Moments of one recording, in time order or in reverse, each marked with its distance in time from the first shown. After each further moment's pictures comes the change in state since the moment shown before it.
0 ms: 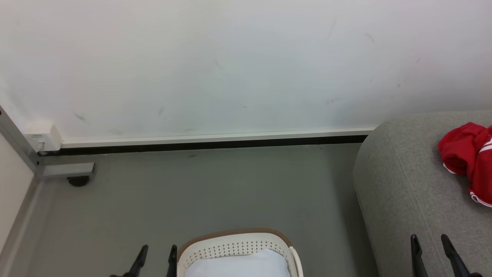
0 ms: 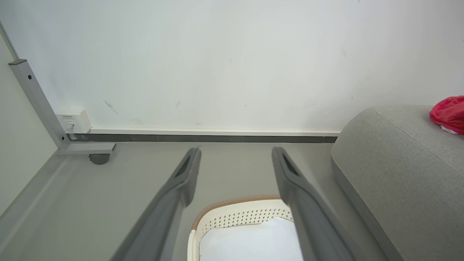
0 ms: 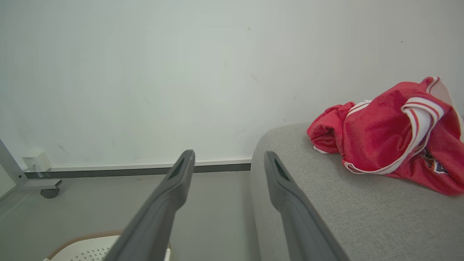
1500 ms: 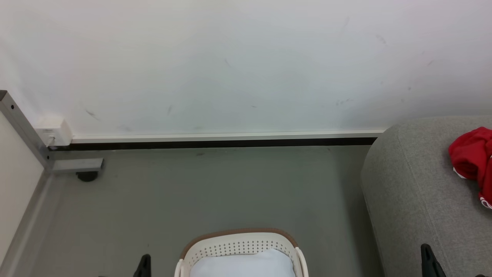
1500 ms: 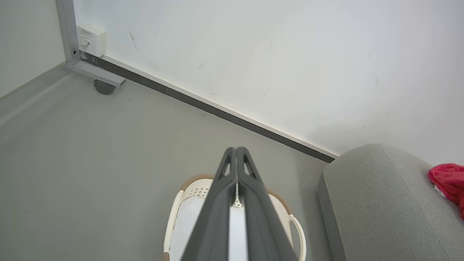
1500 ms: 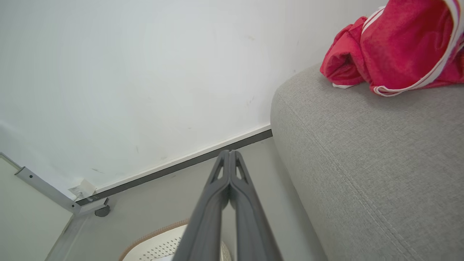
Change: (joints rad) left arm -0.002 -0.053 0.106 0.062 -0.281 -0.075 0.089; right arm -0.026 0.012 0.030 0.092 0.338 0.000 0.090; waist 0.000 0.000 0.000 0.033
